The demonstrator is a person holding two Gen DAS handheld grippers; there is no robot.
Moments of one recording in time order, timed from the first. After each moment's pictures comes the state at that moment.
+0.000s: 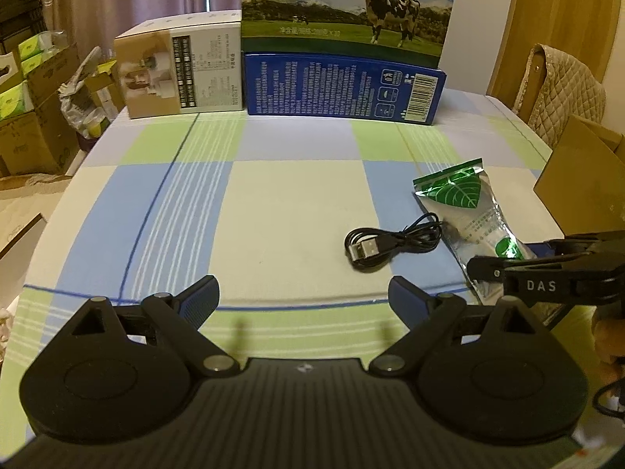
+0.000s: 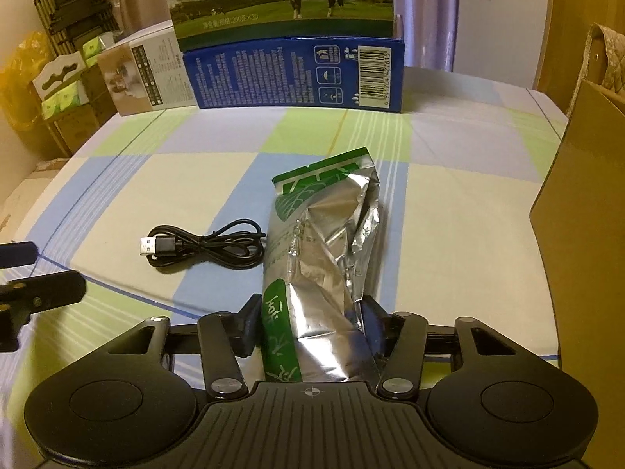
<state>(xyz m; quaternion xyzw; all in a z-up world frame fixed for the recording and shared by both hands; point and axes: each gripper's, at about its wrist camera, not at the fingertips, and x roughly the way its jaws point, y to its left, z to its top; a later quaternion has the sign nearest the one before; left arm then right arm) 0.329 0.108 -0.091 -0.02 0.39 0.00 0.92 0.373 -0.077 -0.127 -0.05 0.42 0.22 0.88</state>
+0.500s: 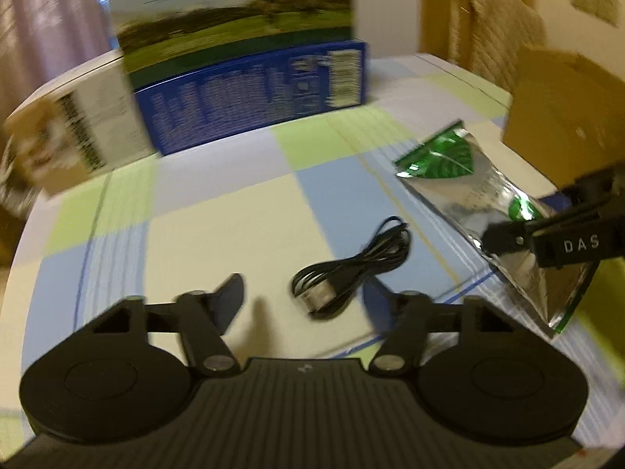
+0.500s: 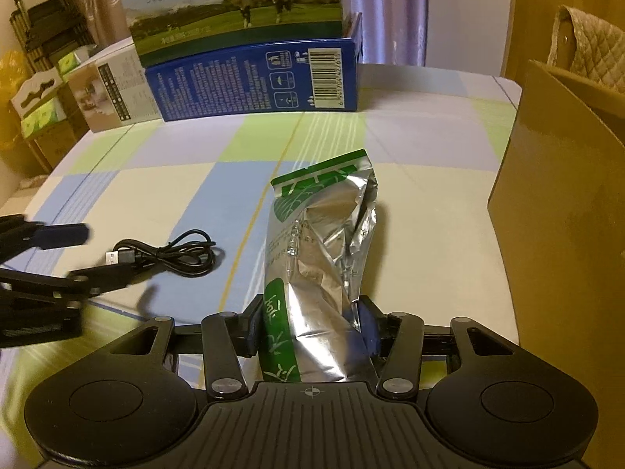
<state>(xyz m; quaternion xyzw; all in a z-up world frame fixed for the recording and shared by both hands) 0.380 0.065 -0.115 0.11 0.37 -0.11 0.91 0.385 -0.106 -0.123 -0.03 0.43 0.19 0.88</state>
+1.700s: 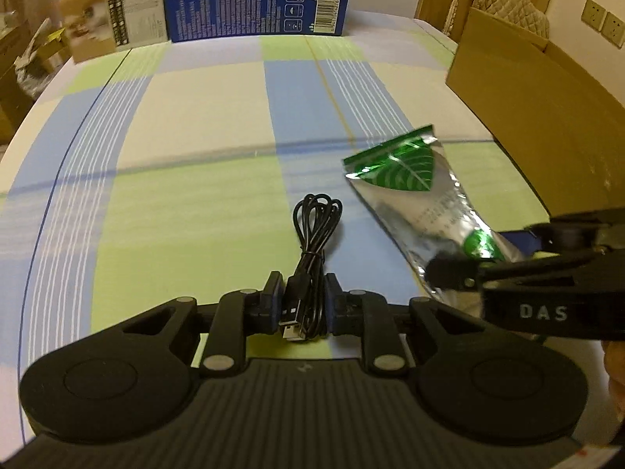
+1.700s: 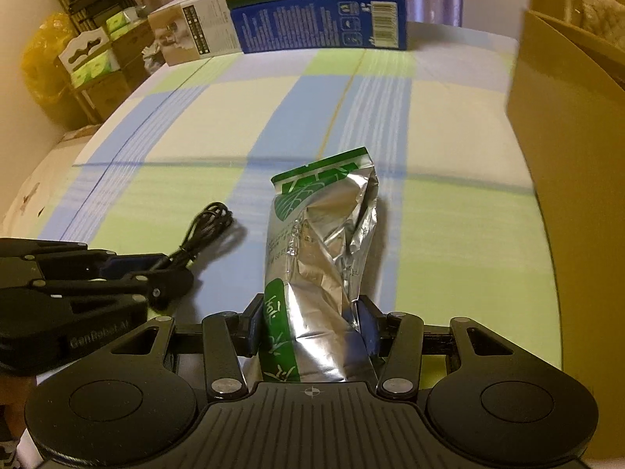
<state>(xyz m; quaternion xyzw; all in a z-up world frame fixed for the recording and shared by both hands) 0.234 0.038 -0.108 -0.01 0.46 -0.07 0.89 0.244 -0.116 -0.117 -0.04 0.47 0.24 0.85</state>
